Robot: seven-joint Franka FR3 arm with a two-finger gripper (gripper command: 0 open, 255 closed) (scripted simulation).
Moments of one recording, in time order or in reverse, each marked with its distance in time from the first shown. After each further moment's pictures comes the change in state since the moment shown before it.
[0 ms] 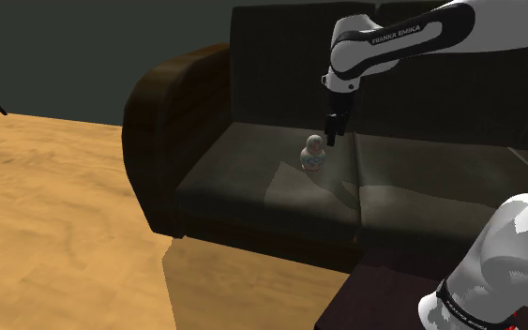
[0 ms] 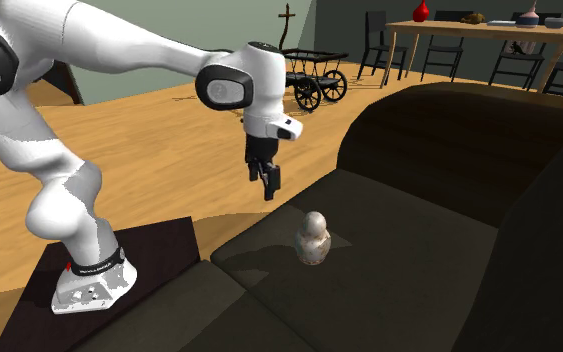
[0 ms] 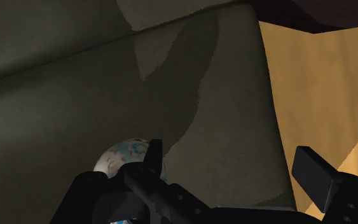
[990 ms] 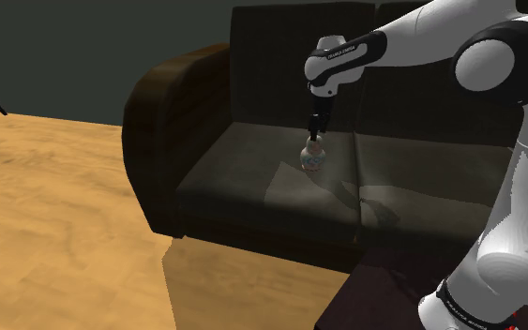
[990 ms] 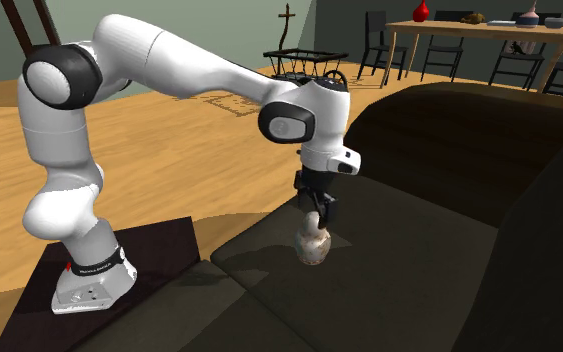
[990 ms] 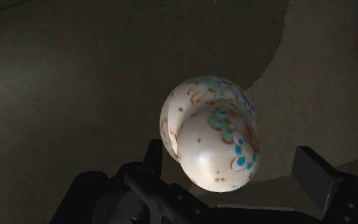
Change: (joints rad) arm -0.060 0.423 -0.063 0.352 0.126 0.076 -0.174
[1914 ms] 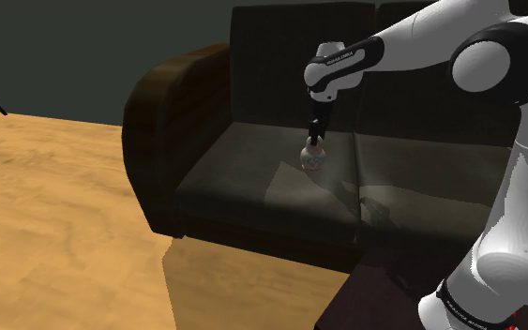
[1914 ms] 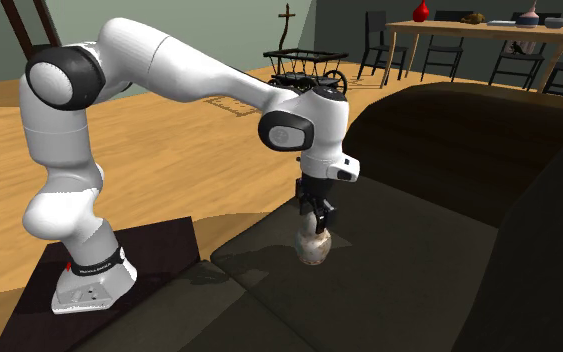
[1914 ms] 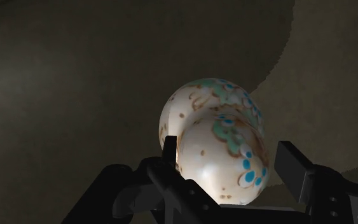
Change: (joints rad) arm -0.001 0.011 0.001 -0.030 0.006 0.046 -0.007
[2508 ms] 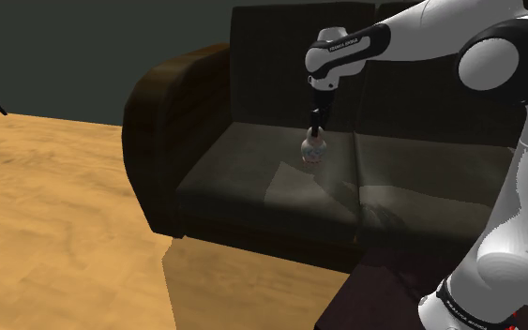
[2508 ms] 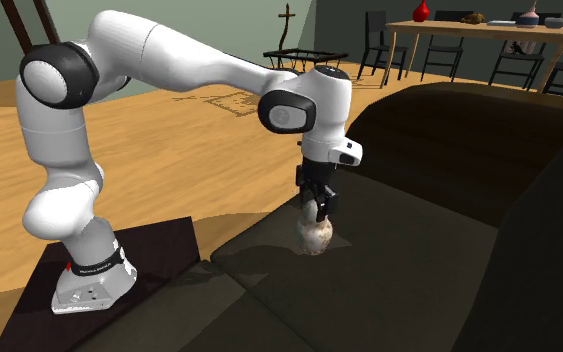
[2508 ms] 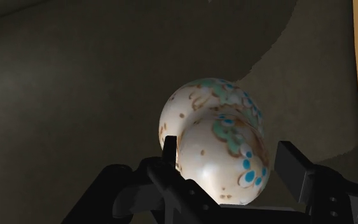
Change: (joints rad) arm 0.001 -0.023 -0.002 0.071 -0.010 -0.099 0.012
